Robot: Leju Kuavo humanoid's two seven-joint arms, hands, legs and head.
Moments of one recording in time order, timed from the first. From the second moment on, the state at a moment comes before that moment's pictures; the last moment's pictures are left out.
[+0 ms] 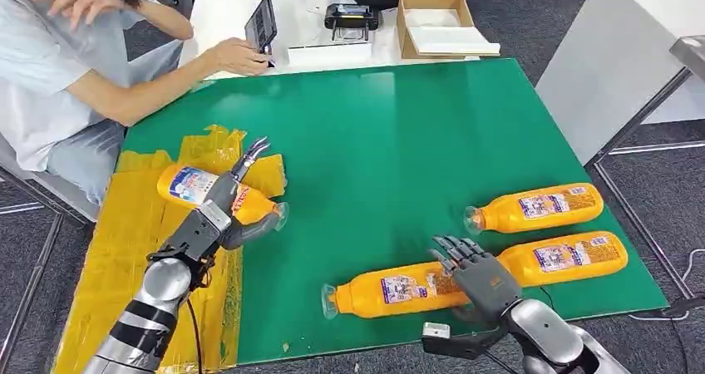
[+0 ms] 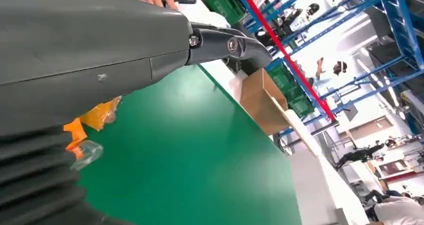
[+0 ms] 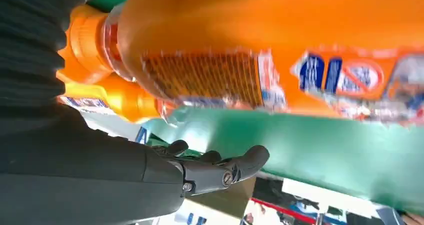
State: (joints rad) left arm -0.32 0.02 -0.33 -1.34 -0.25 -0.09 -0.44; right arm 0.00 -0.53 0.58 -1.62 1.05 -0.03 0.04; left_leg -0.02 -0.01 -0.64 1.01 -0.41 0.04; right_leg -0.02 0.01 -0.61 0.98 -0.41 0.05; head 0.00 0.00
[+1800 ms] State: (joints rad) left arm -0.26 0.01 -0.38 -1.48 -0.21 -0.11 -0.44; right arm -0.02 -0.51 0.58 -1.54 1.00 0.07 0.03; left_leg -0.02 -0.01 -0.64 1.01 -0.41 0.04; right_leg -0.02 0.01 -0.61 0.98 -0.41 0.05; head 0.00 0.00
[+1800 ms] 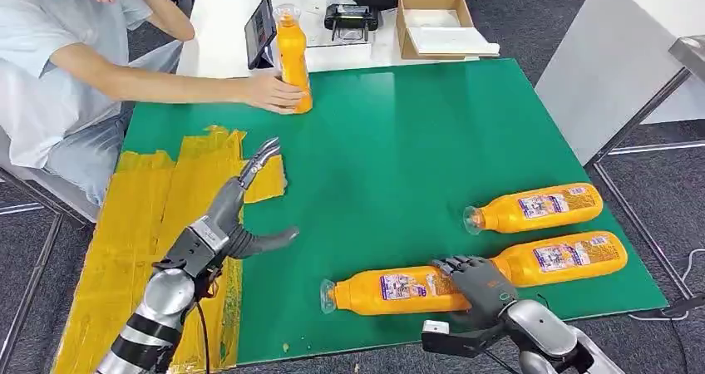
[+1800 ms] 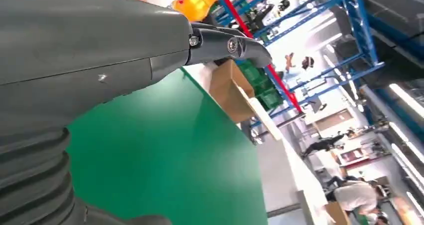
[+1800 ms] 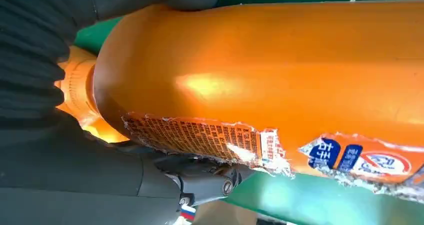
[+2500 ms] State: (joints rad) left arm -0.19 0.01 -0.38 -1.60 -0.14 -0.18 -0.41; right arm 0.11 -0.26 0.37 -1.62 0.93 -0.40 -0.02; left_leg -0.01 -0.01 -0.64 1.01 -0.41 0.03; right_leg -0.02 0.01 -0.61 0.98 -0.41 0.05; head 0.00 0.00
